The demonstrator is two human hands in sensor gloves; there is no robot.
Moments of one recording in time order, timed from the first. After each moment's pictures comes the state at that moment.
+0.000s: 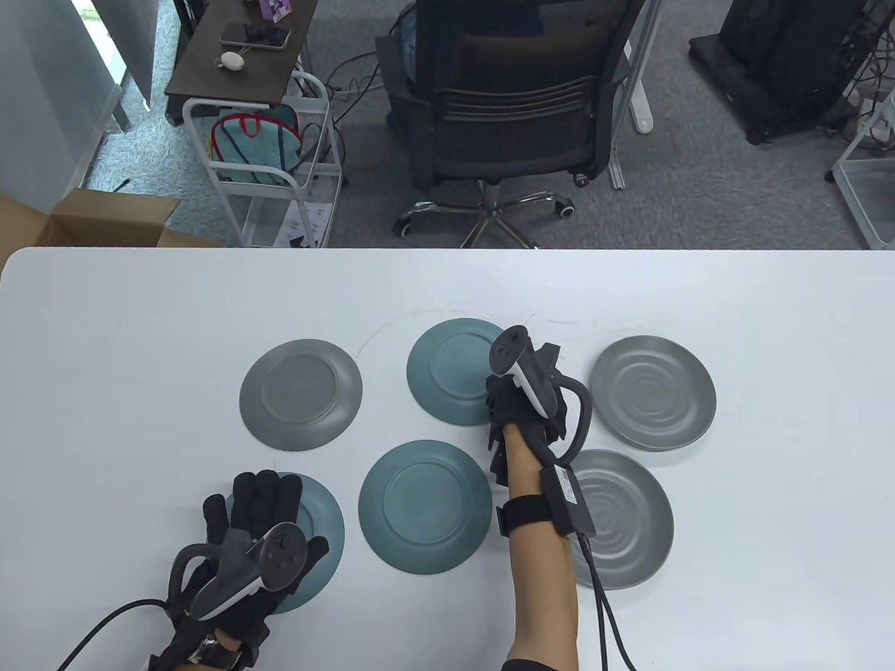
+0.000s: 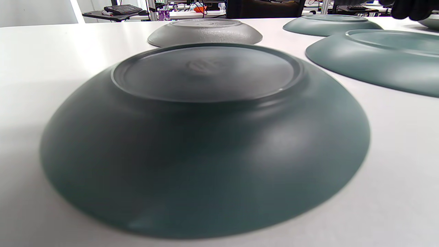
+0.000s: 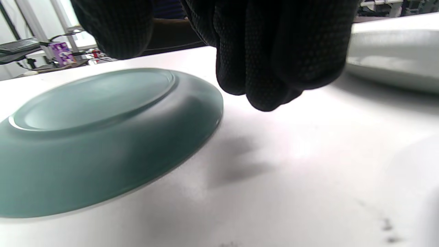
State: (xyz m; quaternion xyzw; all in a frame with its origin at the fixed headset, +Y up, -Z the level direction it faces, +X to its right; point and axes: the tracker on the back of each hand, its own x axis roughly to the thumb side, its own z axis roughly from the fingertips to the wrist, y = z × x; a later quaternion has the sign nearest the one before) left_hand -0.252 -0.756 -0.157 -0.15 -0.07 -0.03 0.99; right_hand 0.081 -0.730 -0.361 -0.16 0.12 0.98 0.10
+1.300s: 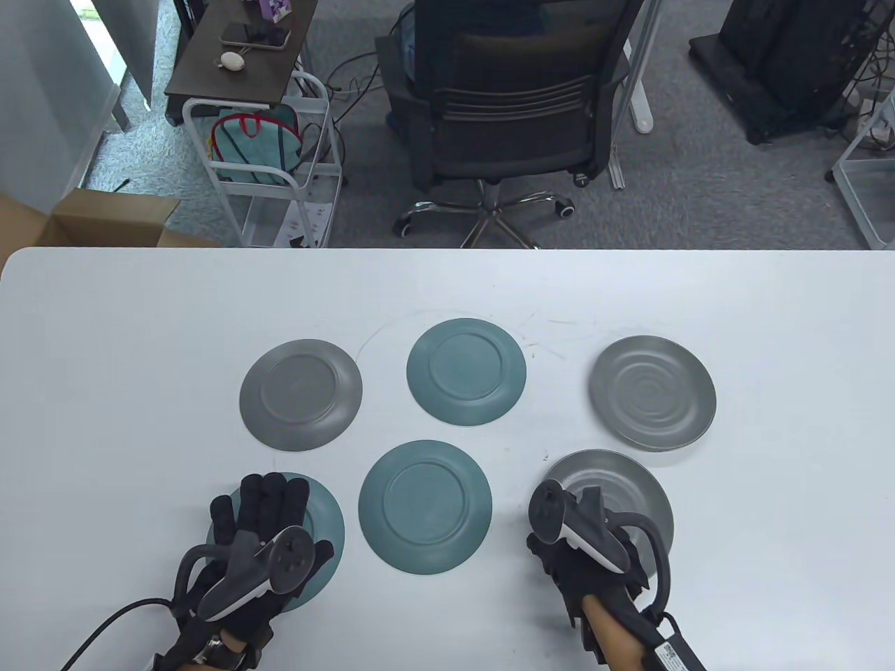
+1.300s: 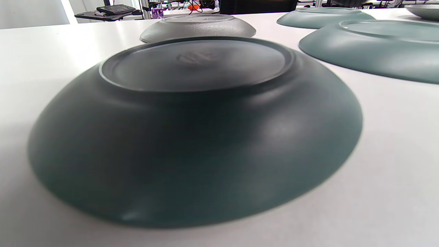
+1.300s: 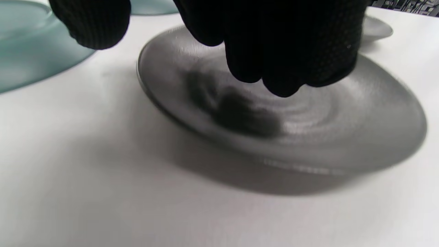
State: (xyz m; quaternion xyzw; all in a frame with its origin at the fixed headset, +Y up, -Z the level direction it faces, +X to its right) left_hand -0.245 -0.759 -0.155 -0.15 -0.08 -0.04 0.98; right_hand 0.129 -0.756 -0.182 -0.03 0.24 0.97 -0.03
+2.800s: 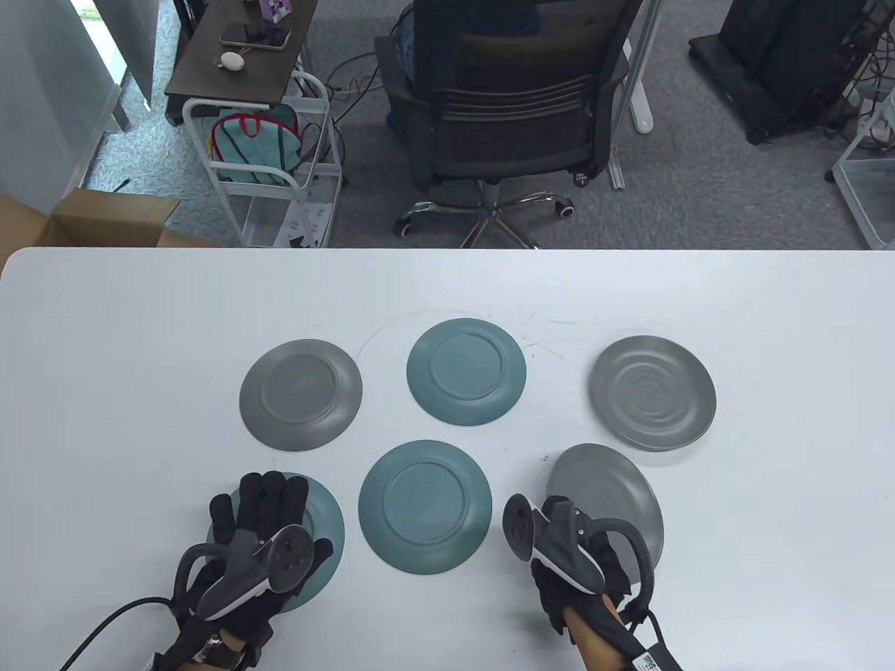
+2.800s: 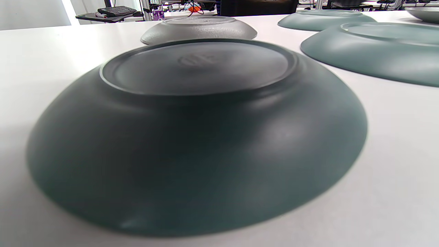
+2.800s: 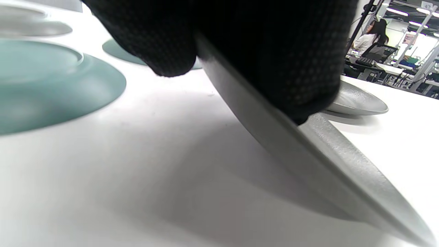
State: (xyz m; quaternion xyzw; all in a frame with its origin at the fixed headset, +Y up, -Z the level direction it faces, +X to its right) left_hand -0.247 -0.761 -0.157 -0.14 -0.08 -0.04 0.99; right_hand 0.106 -0.722 -0.175 -0.01 0.10 0.99 -0.05
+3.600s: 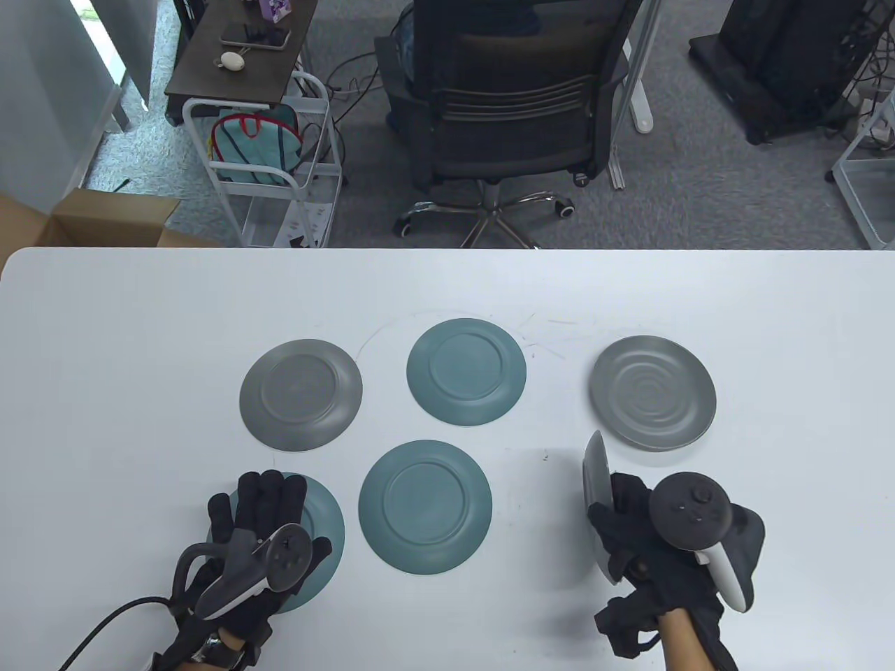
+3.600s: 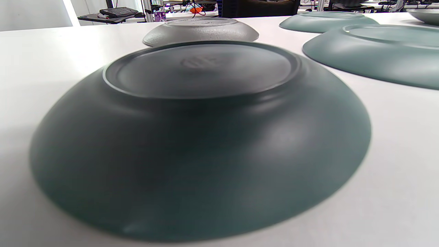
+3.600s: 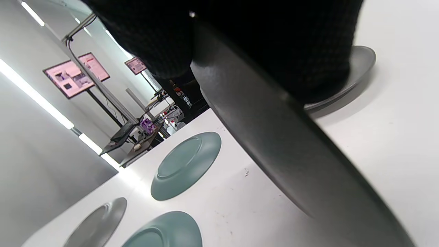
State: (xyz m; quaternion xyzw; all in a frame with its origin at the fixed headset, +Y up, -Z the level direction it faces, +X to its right) left_hand -0.249 -0.760 -0.158 -0.14 -0.08 -0.04 0.99; right_hand 0.214 -0.662 -0.161 -0.09 0.06 0.92 0.37
